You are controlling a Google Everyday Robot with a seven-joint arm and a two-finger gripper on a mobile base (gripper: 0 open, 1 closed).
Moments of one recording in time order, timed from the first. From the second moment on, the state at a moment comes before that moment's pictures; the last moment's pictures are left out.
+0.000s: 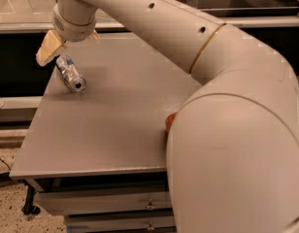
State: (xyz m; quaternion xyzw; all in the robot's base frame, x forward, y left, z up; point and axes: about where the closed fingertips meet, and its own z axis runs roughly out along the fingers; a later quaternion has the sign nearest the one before) arm 0.675 0.214 0.910 -0.39 0.88 0.13 0.25
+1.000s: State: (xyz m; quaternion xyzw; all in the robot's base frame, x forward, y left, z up) arm 0.659 0.228 0.852 -0.37 0.91 0.10 0.18
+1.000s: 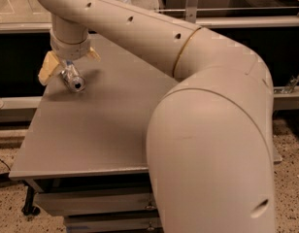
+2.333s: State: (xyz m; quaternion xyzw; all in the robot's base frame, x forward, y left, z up) arm 0.670 0.227 0.834 -0.39 0.91 0.00 0.14
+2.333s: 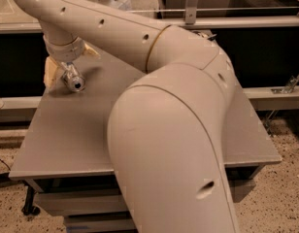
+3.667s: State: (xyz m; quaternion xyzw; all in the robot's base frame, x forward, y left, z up) arm 0.674 0.204 0.842 -0.38 0.92 -0.02 0.14
